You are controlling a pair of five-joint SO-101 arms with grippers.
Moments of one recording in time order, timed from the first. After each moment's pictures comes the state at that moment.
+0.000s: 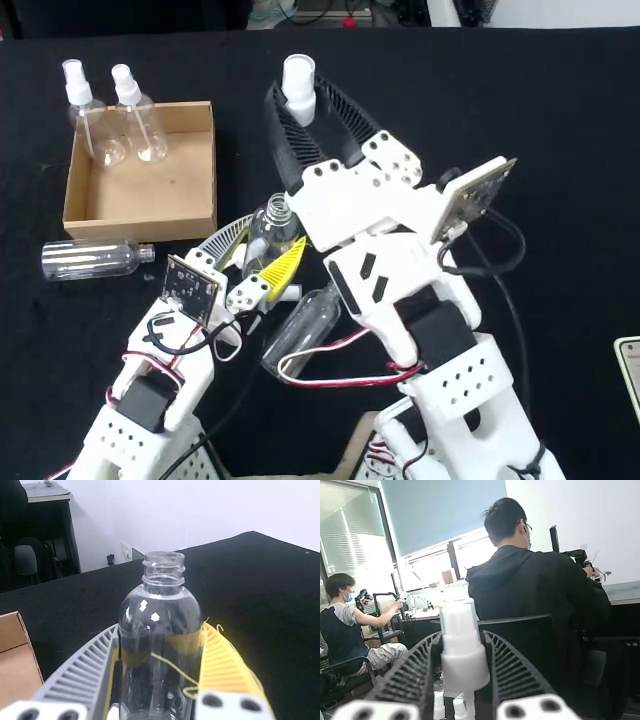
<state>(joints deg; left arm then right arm) 22.6 -104.0 95.5 18.6 -2.8 -28.0 -57.1 46.5 4.0 -13.0</state>
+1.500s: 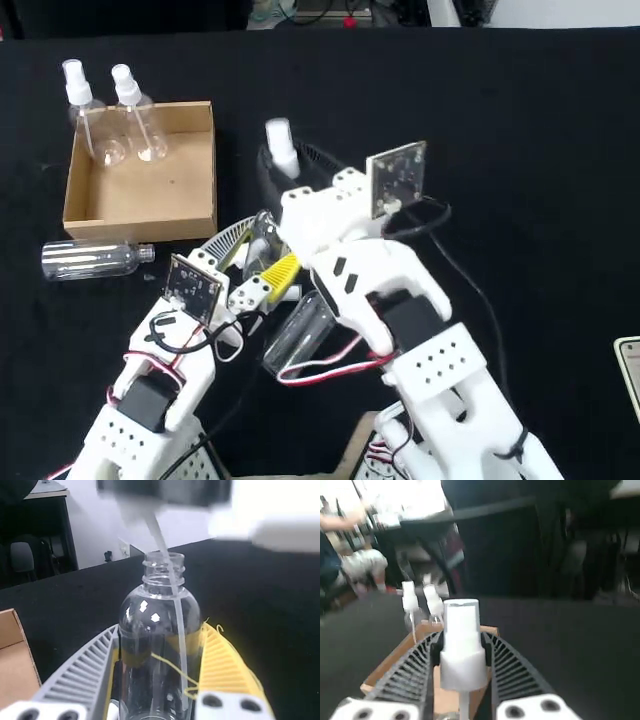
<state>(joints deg) 22.9 -103.9 95.5 18.6 -2.8 -28.1 -54.5 58.0 15.7 -13.0</state>
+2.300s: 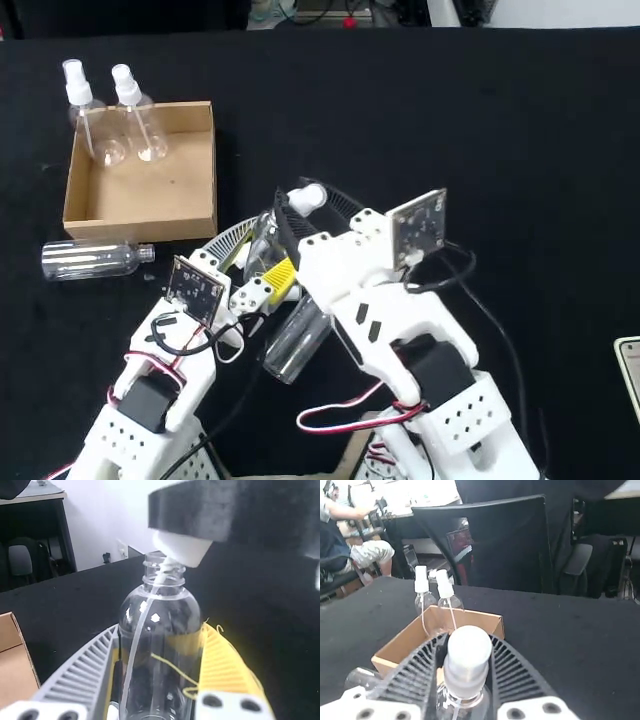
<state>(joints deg) 23.0 -103.8 95.5 18.7 -3.2 -30.3 -73.3 65.8 26.4 -8.6</state>
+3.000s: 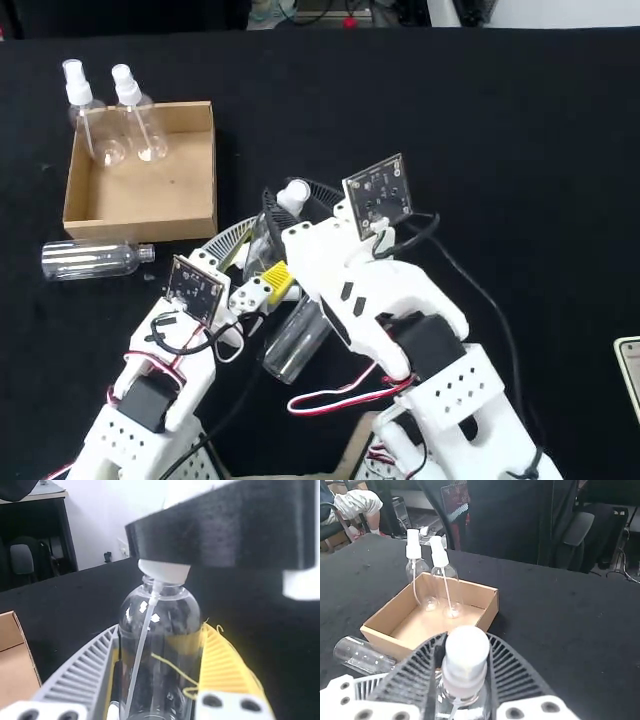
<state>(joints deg) 22.9 -103.8 95.6 18.7 -3.2 -31.5 -61.0 55.2 34.0 -5.2</state>
